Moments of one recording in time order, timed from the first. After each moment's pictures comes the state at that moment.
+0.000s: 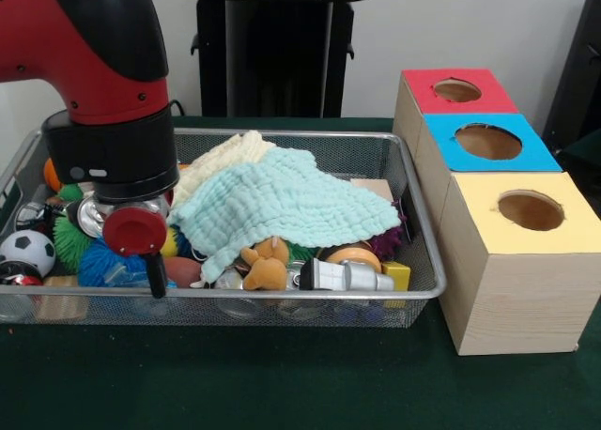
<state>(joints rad) -0.92 -0.36 0.80 1.36 -0.81 0.79 0.10</state>
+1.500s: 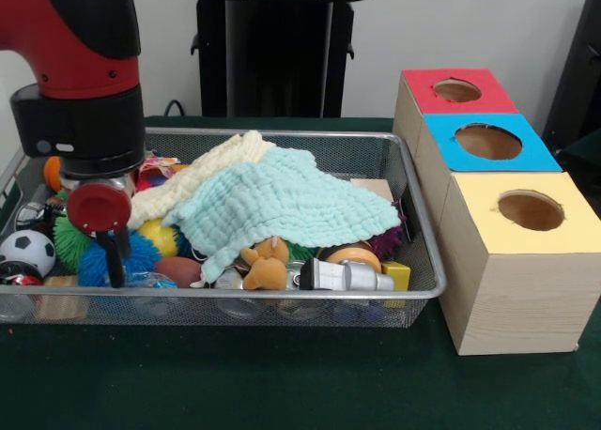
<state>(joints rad) -0.96 -0.42 0.79 1.41 -0.85 0.79 0.10</state>
